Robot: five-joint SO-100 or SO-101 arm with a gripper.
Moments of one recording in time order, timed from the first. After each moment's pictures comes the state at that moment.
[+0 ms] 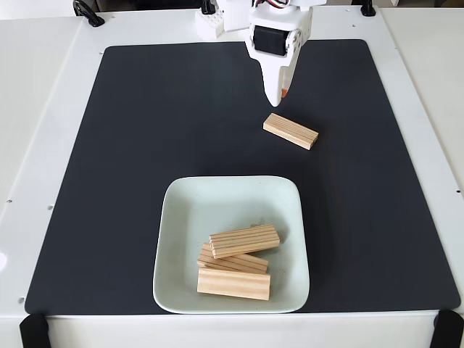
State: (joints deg) arm -24.0 92.7 97.3 72.6 47.6
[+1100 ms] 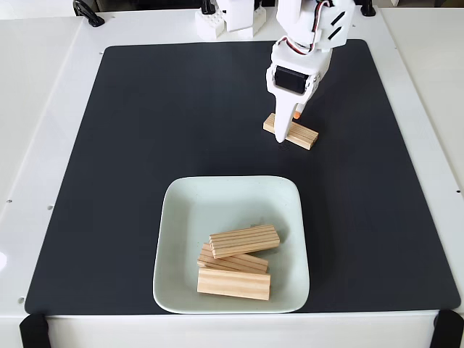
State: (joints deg) arm -28.7 75.8 86.8 72.6 52.9
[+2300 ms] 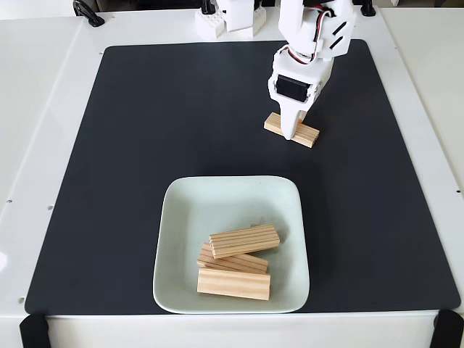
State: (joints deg) arm -28.4 71.6 83.1 72.6 52.9
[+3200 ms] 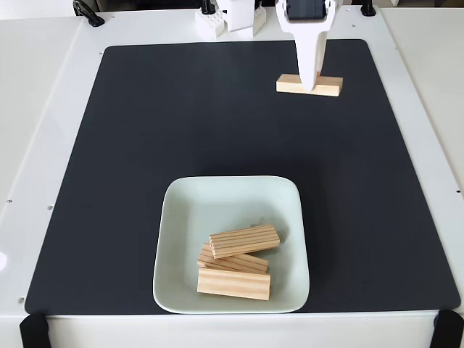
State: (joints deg) arm -30.0 99.5 91.4 72.9 42.7
